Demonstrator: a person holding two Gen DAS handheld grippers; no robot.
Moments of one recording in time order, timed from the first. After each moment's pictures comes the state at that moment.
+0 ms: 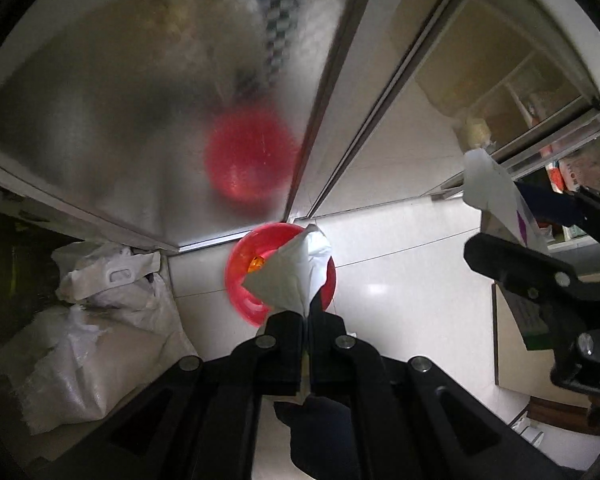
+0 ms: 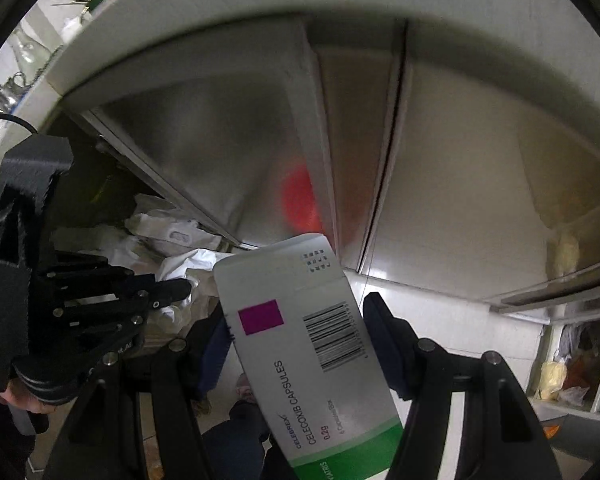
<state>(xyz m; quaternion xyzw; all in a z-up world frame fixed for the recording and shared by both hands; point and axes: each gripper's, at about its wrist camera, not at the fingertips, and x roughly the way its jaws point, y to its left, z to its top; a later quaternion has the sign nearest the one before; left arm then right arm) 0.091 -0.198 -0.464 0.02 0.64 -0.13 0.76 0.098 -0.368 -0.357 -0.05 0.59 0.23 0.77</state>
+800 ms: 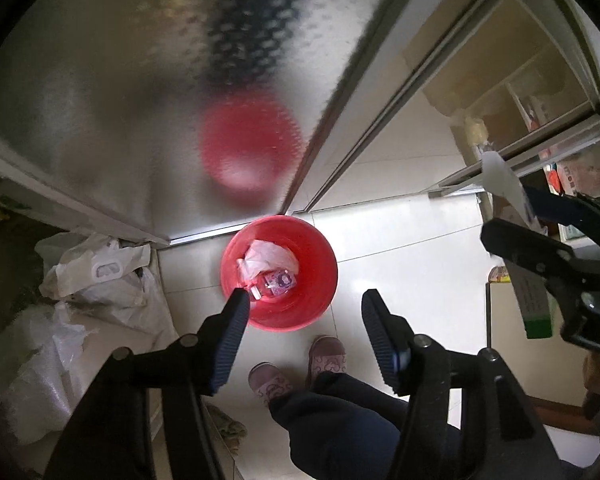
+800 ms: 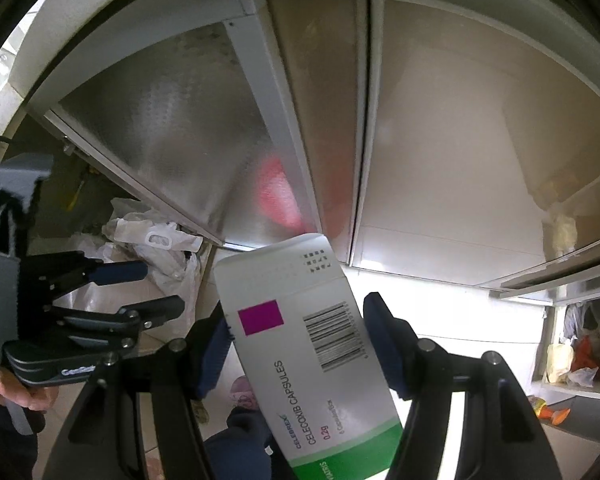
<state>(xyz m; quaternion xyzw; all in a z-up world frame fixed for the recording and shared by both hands) 0.094 -0.167 -0.482 -0.01 0.64 -0.14 0.76 0.096 -0.371 -0.380 -0.03 0.60 0.20 0.78</state>
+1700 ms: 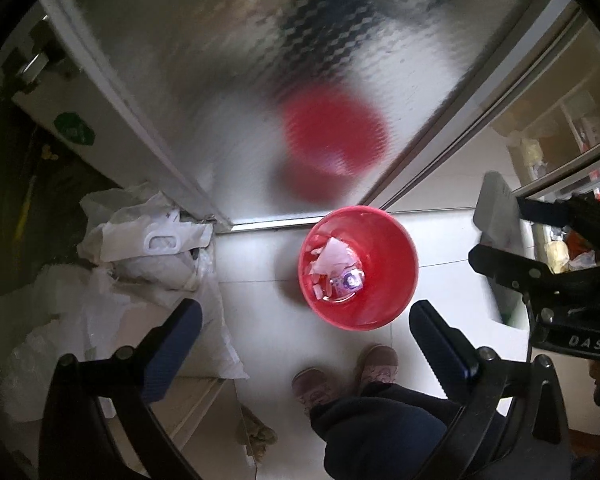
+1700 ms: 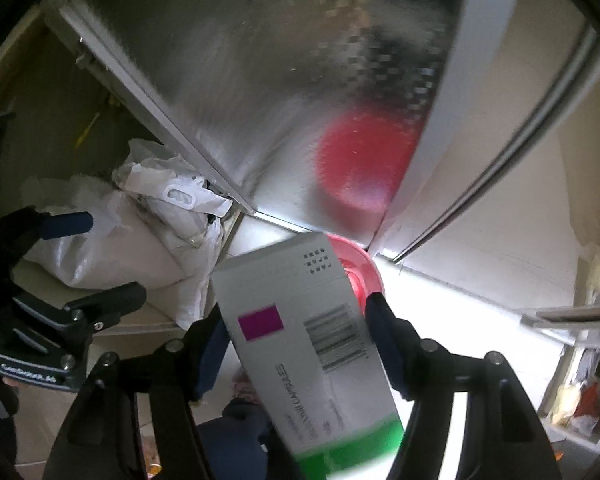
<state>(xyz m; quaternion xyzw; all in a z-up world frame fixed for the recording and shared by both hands) 0.067 -0.085 -0.534 0.00 0.62 -0.05 0.78 0.087 -0.290 -0.464 -0.09 0.60 0.28 0.74</state>
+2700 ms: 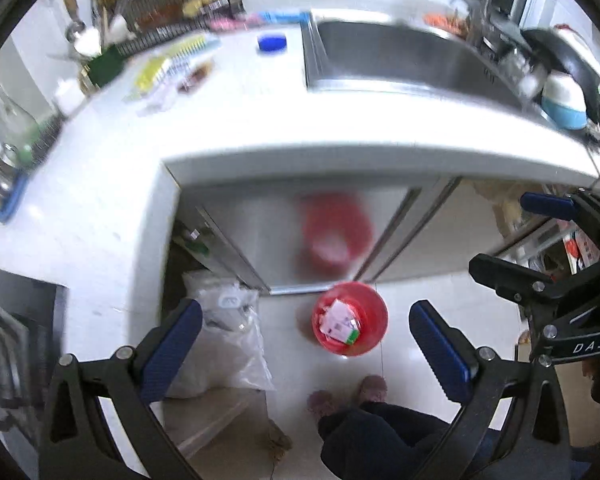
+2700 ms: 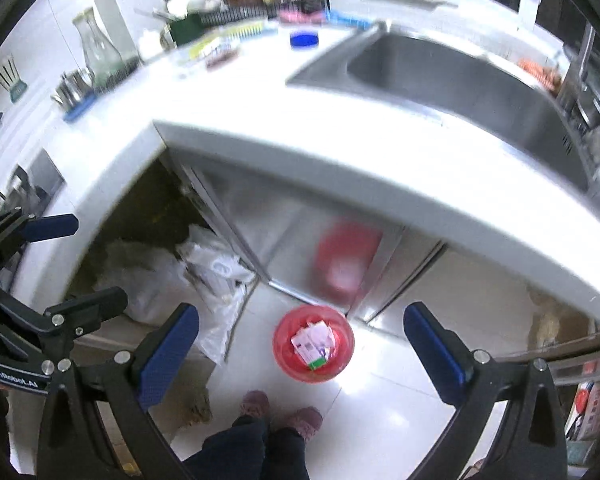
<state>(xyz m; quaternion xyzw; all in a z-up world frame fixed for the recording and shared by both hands) 0.030 -0.102 -0.225 0.03 0.53 -0.01 0.85 0.075 -0.331 -0.195 -0.09 0.50 0.30 0.81</state>
